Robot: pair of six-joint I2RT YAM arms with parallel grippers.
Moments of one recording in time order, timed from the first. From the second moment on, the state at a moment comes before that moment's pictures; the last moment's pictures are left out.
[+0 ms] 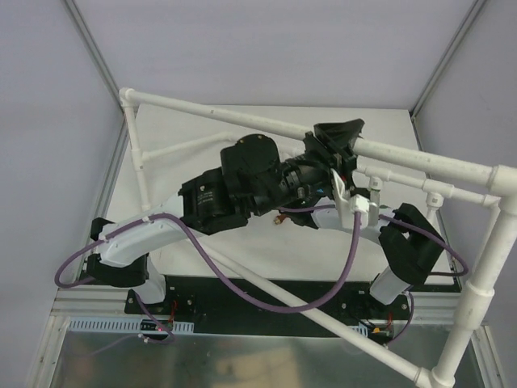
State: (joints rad) left arm -1.43 1.65 2.17 -0.38 -0.23 1.23; right arm 0.91 1.64 1.00 0.06 -0.13 0.46
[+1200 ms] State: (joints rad) left arm -1.35 1.44 2.24 -0.55 -0.27 1.20; right arm 0.99 1.74 0.66 1.09 0.58 0.34
